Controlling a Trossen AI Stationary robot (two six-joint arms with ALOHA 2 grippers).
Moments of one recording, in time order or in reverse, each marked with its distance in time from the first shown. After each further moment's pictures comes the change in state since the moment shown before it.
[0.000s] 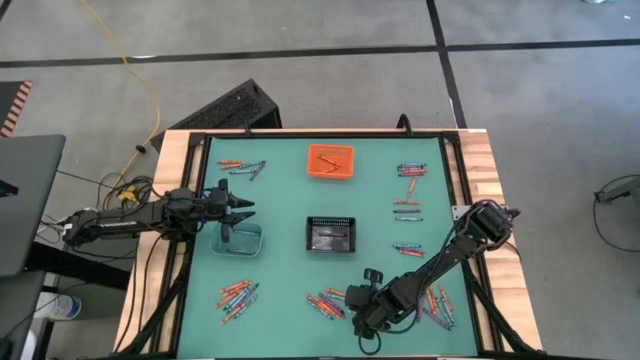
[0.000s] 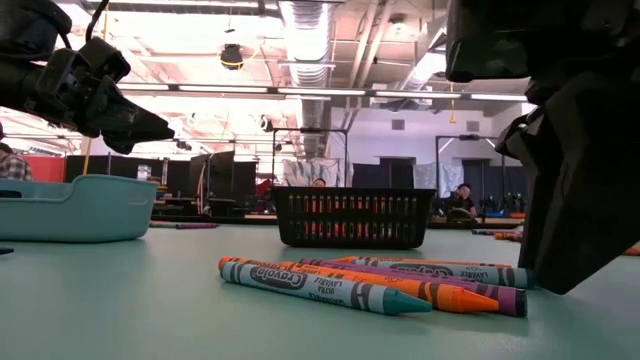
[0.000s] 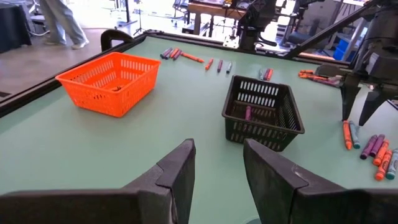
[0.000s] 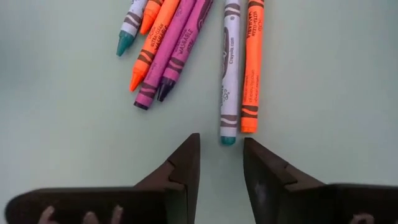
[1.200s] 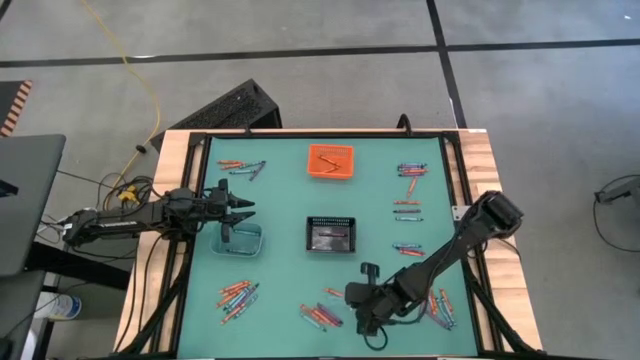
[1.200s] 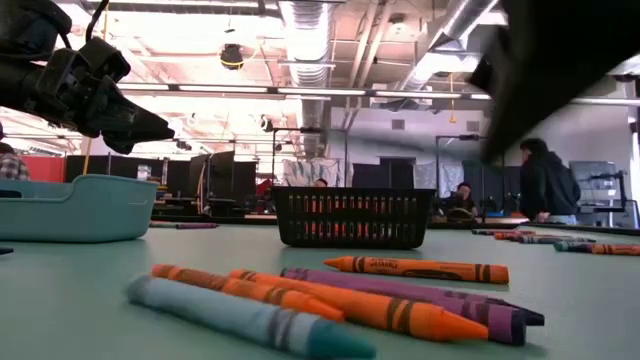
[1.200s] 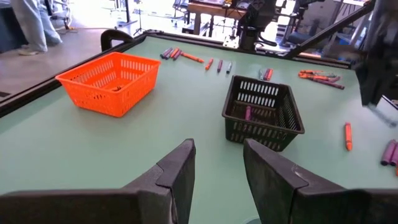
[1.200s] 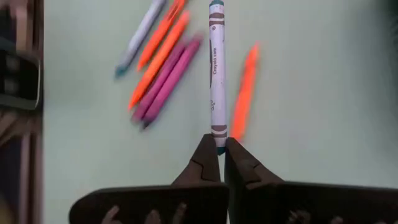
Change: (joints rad) left arm 0.000 0.000 0.000 0.000 0.000 0.000; right arm -0.021 -0.142 -0.003 0.000 0.103 -0.189
